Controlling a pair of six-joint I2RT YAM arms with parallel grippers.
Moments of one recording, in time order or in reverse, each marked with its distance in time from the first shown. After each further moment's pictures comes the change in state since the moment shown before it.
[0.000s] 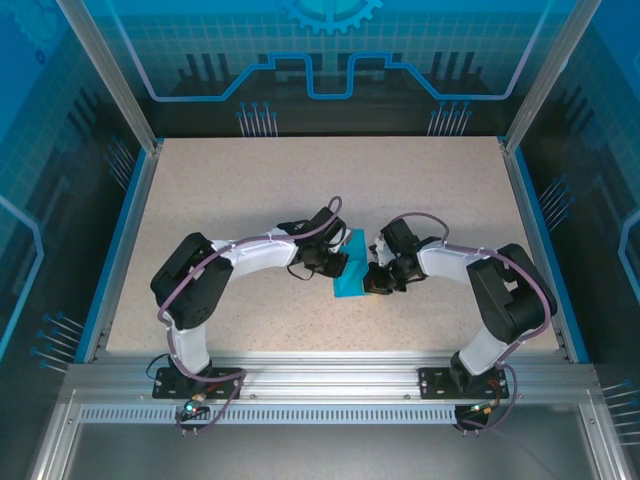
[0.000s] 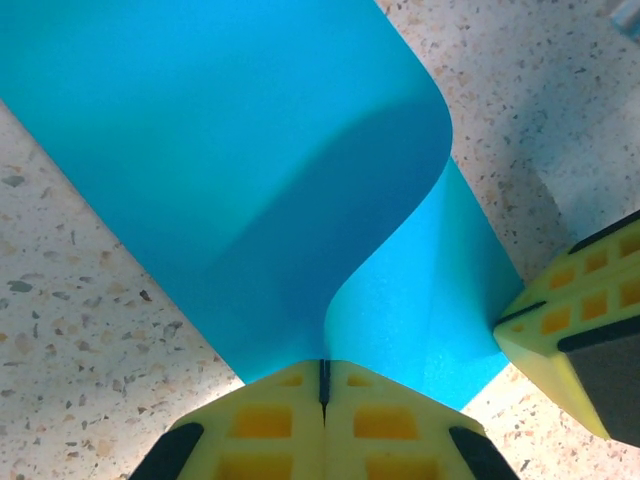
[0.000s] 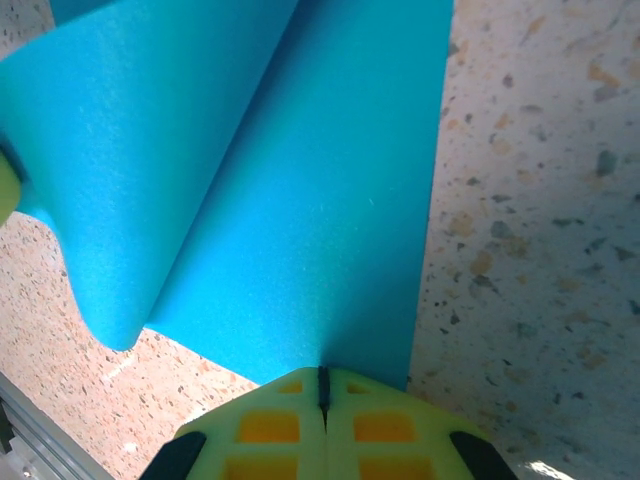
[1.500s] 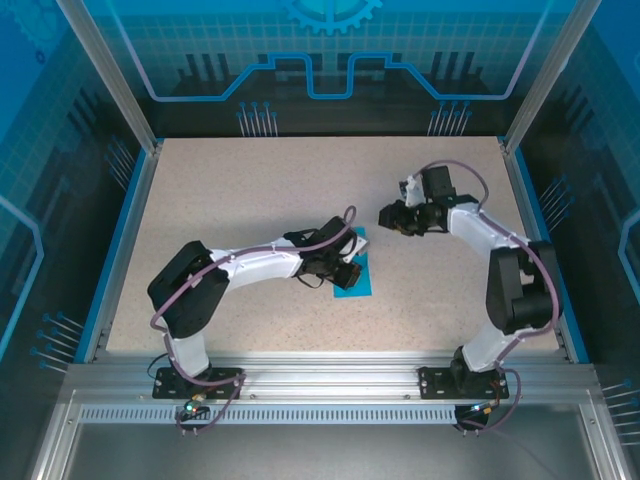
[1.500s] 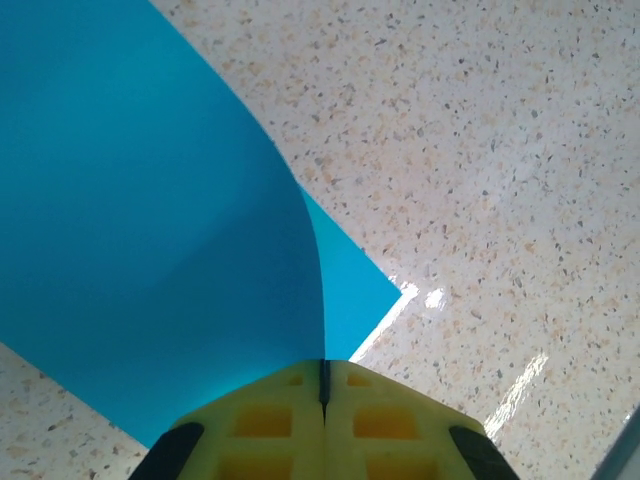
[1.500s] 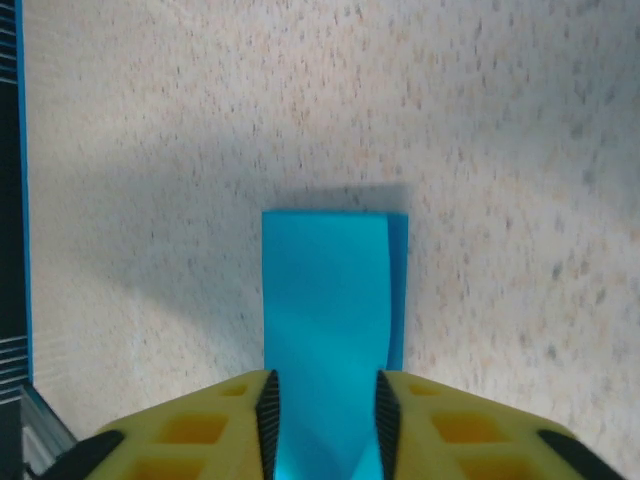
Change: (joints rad) left arm -0.090 -0.056 -0.031 0.066 0.058 0.041; right arm -0.282 -0.007 0.294 -0.031 -0.098 -0.063
